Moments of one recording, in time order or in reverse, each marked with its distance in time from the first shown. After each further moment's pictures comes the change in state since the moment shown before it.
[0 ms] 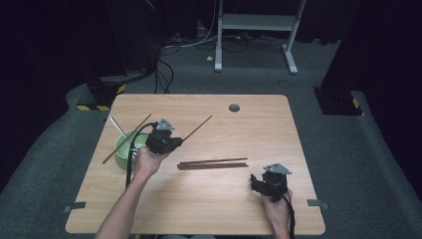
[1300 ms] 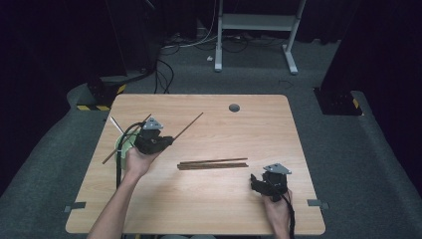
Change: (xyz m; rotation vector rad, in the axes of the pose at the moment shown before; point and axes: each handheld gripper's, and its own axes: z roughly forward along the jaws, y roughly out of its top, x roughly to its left) left arm 0.013 -0.008 -0.029 -0.033 0.021 -0.030; right arm 0.000 0.000 0.000 0.000 0.000 0.000
